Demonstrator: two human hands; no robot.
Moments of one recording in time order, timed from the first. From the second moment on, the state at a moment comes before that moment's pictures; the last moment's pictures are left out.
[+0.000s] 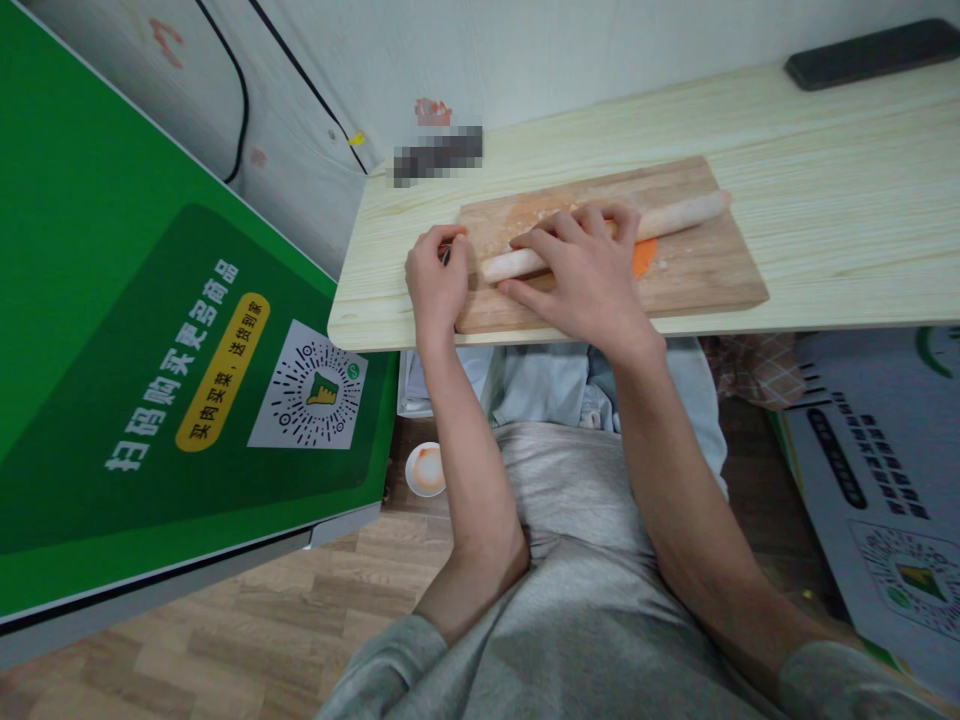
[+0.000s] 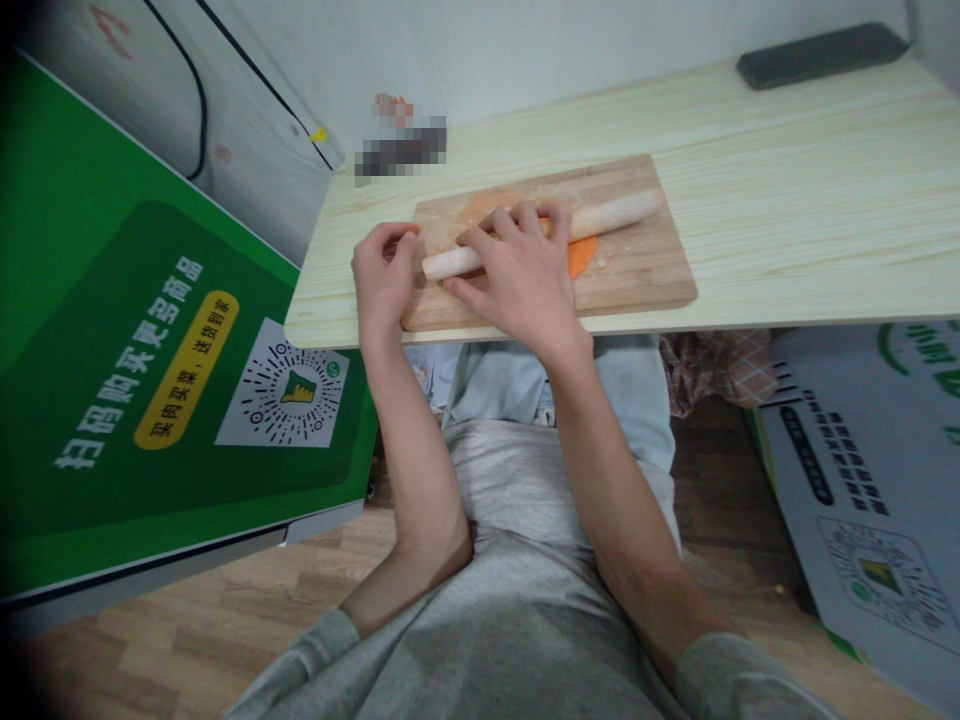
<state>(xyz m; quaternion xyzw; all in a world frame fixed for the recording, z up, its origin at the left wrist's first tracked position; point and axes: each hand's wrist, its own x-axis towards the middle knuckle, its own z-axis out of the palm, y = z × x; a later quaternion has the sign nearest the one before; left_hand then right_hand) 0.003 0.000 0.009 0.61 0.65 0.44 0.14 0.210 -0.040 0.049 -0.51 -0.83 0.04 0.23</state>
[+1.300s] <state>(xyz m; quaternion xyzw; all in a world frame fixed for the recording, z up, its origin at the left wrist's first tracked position) -0.004 0.003 0.001 0.60 0.62 0.47 0.17 0.209 -0.041 0.051 -0.51 -0.83 0.04 0.23</state>
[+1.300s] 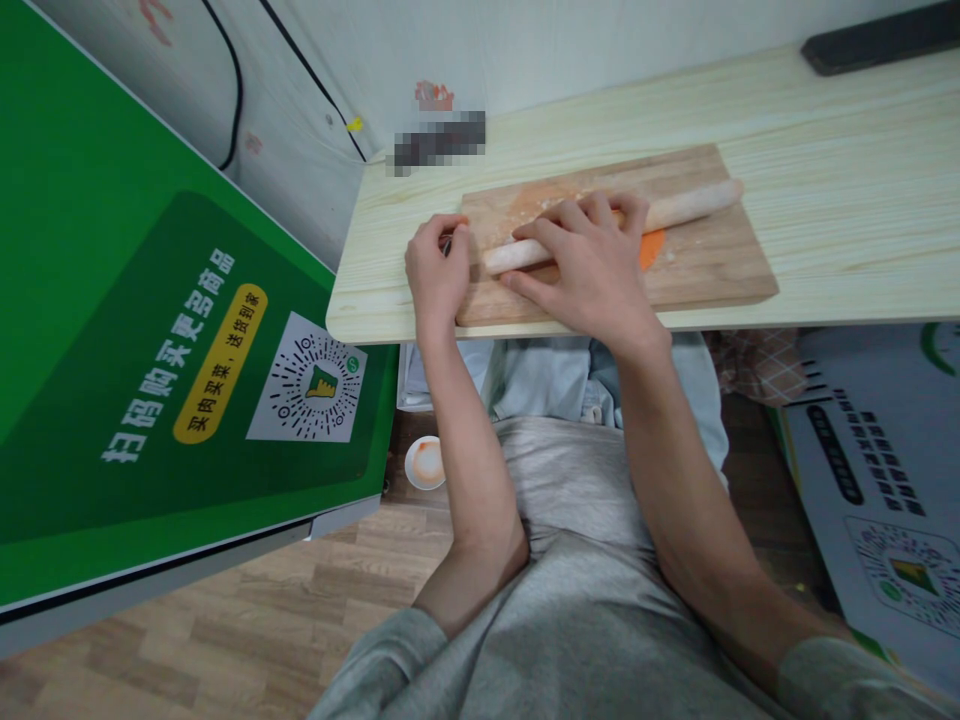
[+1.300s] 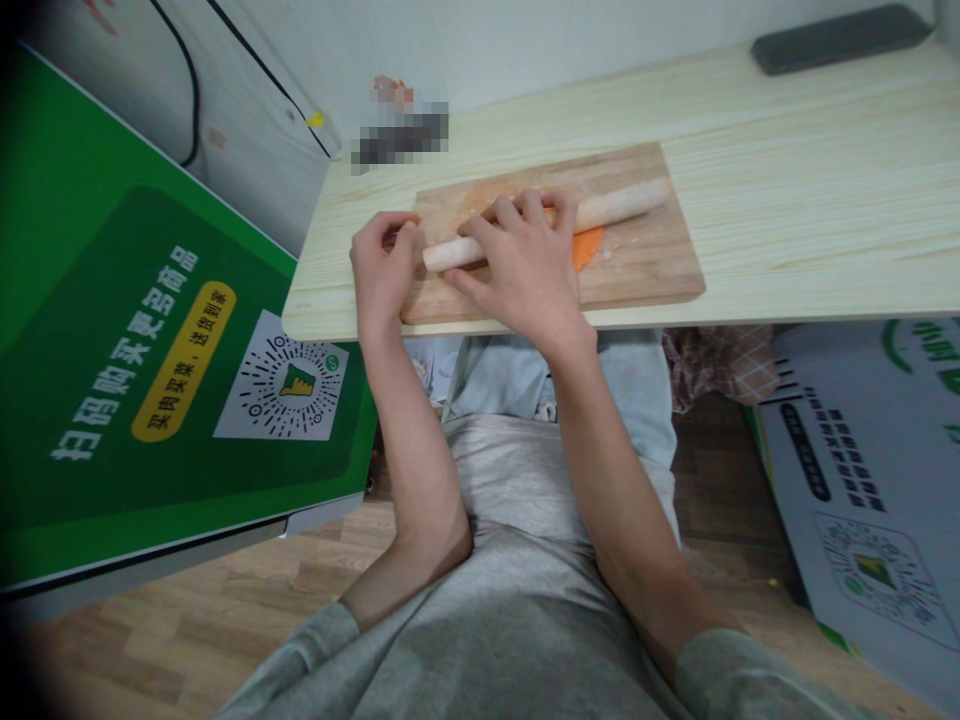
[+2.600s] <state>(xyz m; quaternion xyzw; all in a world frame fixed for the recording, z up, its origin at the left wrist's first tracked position) -0.006 0.008 -0.005 0.61 0.61 0.48 0.15 0.210 -0.037 0.044 -0.50 -0.84 0.03 0.22</state>
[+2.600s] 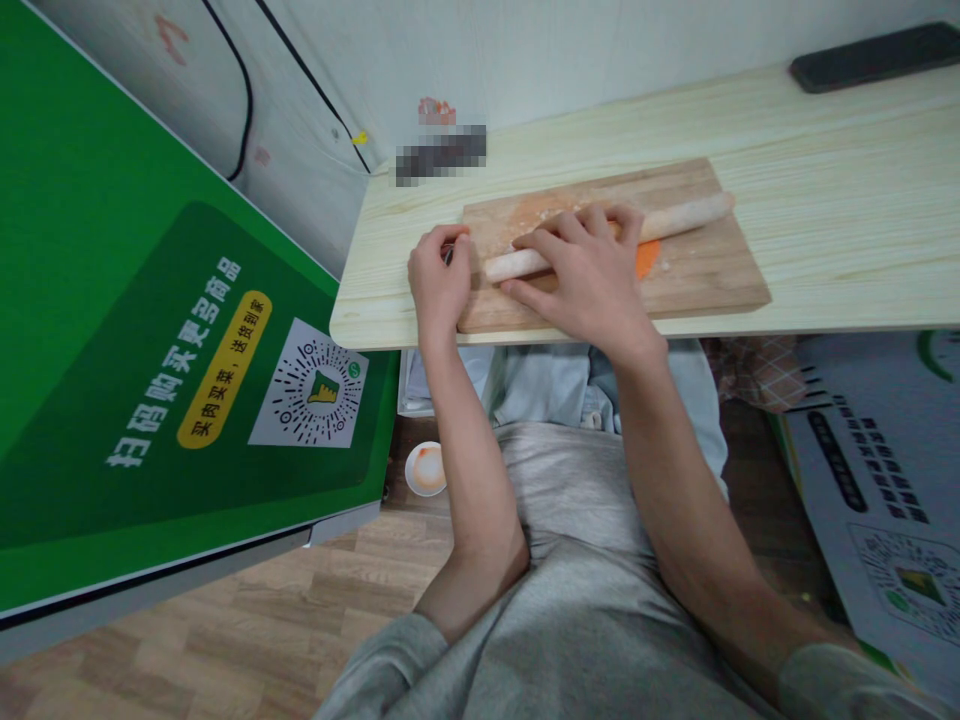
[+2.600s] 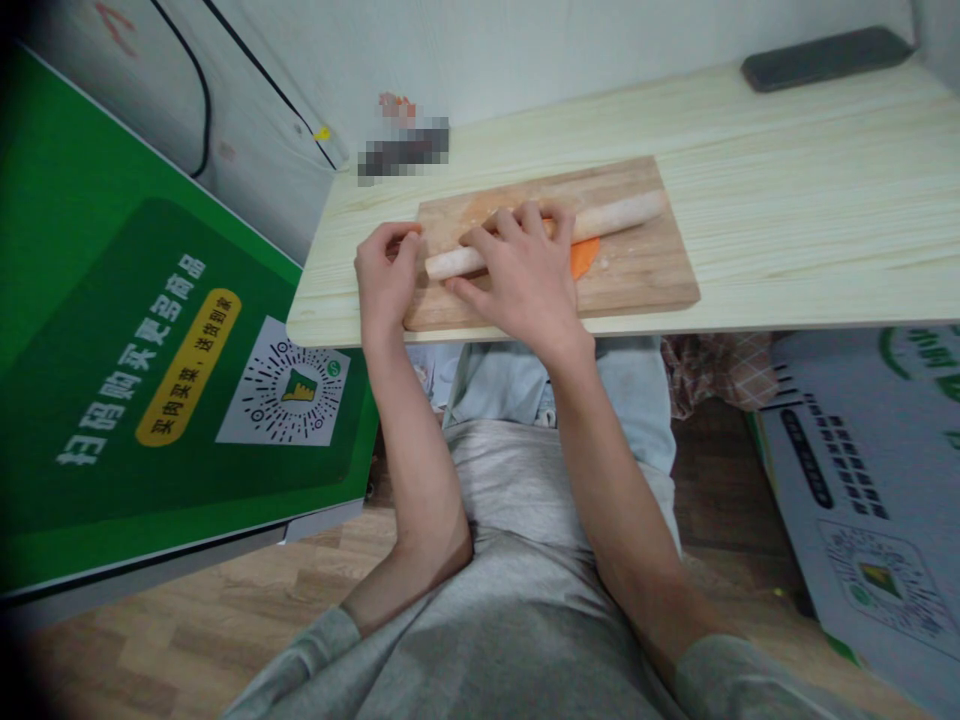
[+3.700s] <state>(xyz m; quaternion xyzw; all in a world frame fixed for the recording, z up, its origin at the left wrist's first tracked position) 0.003 0.001 -0.001 0.59 0.64 0.48 0.14 0.211 -0.037 0.048 -0.50 -0.84 0.01 0.23</state>
